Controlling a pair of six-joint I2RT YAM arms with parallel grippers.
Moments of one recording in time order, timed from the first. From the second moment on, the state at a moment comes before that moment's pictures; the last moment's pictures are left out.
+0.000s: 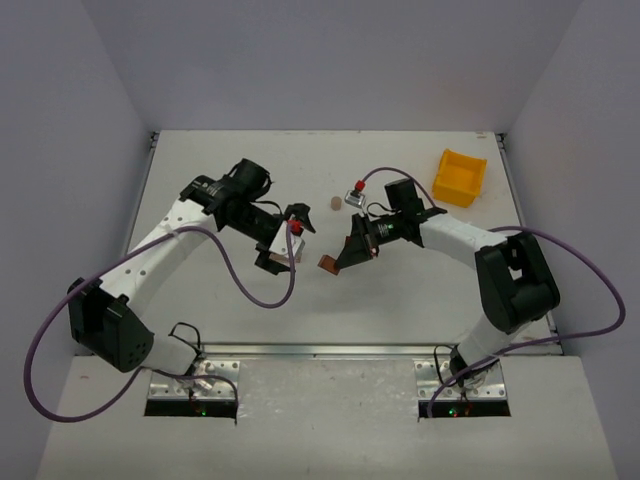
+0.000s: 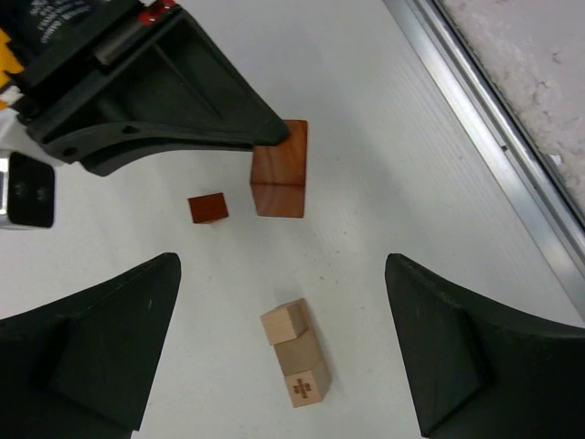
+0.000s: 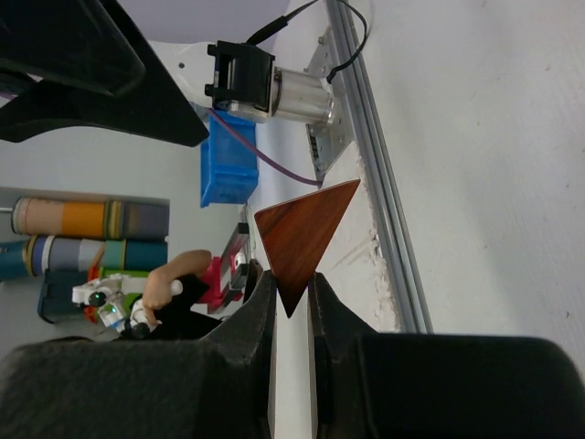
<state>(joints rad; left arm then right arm) -0.46 1.41 1.34 -1.12 0.91 1.53 0.38 1.68 0.94 -0.14 -1.33 0.35</state>
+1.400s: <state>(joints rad) -0.54 1.49 1.28 -0.89 0.94 1.33 0.43 1.71 0.98 -0.02 -1.34 0.42</state>
